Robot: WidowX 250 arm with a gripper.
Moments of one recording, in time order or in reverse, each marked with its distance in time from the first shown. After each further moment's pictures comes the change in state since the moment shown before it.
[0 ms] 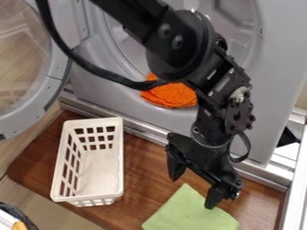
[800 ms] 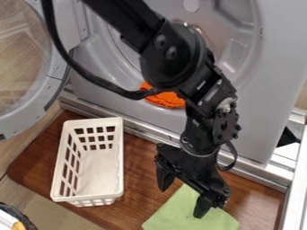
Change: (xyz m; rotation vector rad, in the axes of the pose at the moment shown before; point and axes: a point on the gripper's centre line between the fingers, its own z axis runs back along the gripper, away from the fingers) arm -0.015 0.008 -0.015 0.004 0.056 0.046
